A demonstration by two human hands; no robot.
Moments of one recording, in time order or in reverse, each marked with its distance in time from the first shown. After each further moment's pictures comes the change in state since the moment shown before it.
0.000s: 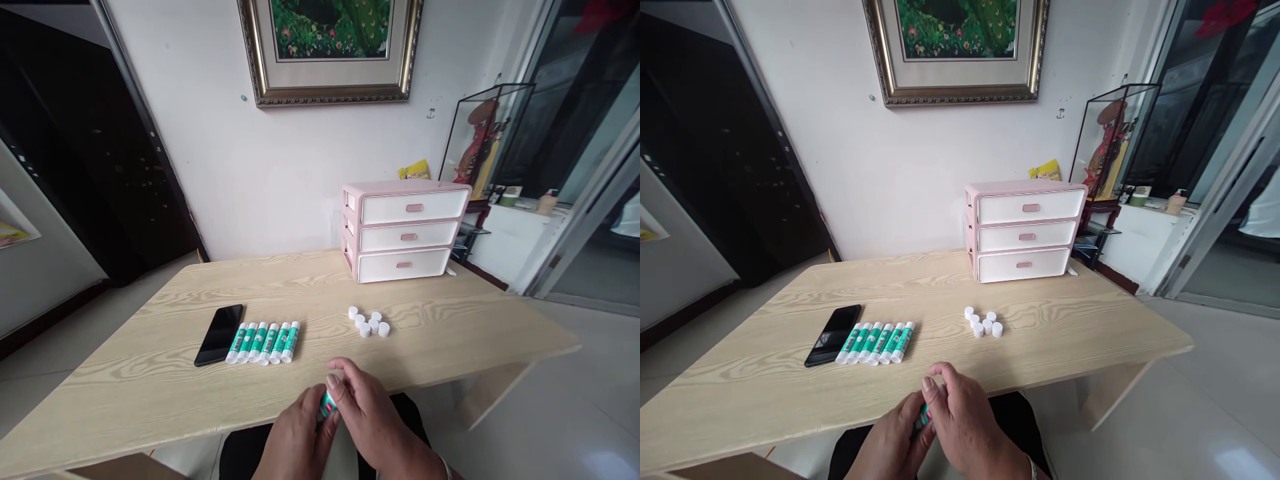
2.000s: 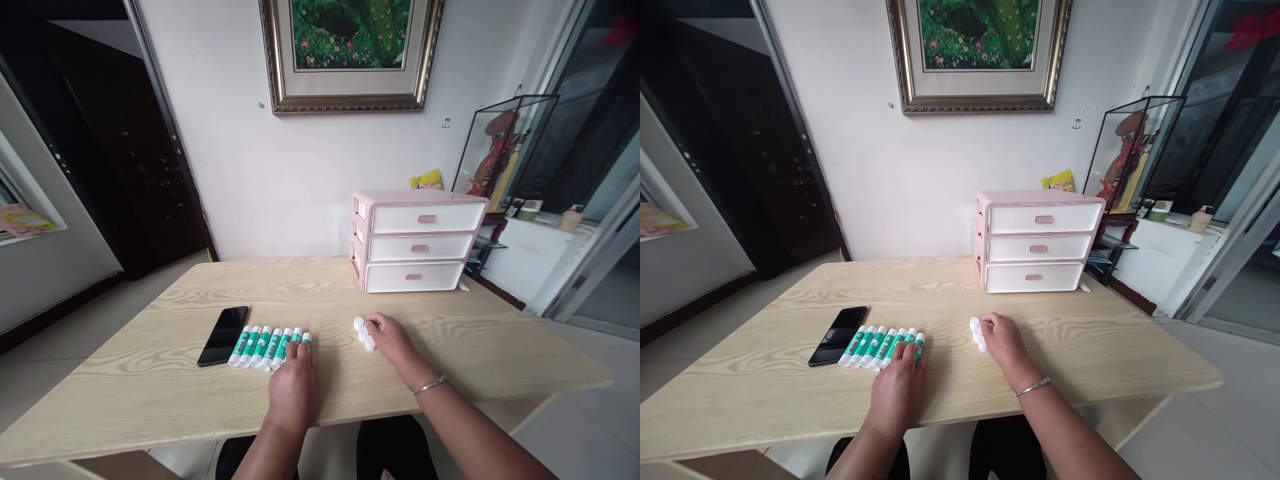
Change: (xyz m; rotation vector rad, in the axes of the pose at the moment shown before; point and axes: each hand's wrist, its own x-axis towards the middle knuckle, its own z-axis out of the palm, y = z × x) left_hand 0.077 -0.018 0.006 0.738 0.292 -0.316; right_hand 0.126 0.094 -0.079 -0.389 0.267 0.014
